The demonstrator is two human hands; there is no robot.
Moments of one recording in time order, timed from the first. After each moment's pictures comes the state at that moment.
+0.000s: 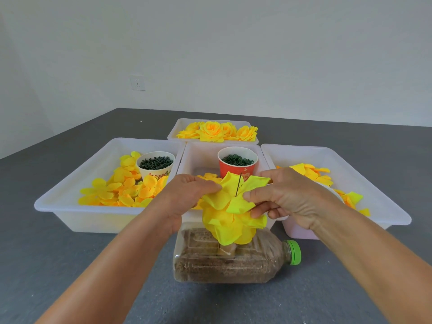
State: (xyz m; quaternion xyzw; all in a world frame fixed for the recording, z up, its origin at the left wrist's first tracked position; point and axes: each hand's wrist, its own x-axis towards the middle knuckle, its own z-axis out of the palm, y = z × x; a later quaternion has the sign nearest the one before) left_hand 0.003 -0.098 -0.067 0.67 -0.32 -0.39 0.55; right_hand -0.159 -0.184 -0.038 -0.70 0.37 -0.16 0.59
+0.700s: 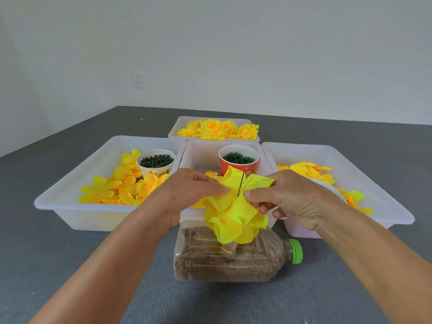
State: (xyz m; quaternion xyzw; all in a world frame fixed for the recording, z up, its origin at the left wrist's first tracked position) left_hand 0.003 -0.095 -0.056 0.67 -0.39 -0.38 0.51; right_hand -0.160 -0.187 -0.043 -0.74 0.40 -0.14 0.52
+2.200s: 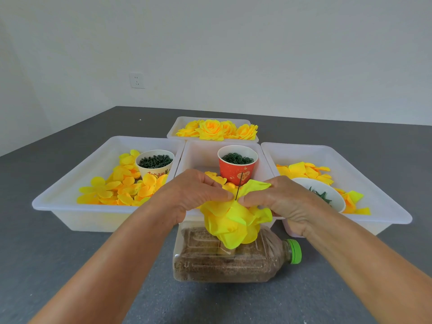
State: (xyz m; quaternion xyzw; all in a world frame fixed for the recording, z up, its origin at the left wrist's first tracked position) left_hand 0.001 -0.106 -0.058 0.71 -0.39 -0.38 0.46; right_hand -0.151 -0.184 -0.058 -0.68 0.42 -0.21 0.56
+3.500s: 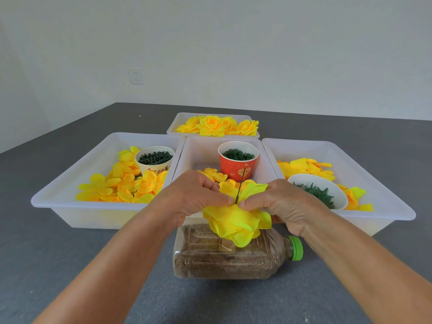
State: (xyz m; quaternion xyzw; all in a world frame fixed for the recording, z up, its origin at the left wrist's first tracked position) left_hand 0.002 -0.105 -0.070 0.71 -0.40 -0.37 0.44; right_hand -0.150 -0.185 -0.066 -0.65 0.46 -0.17 0.59
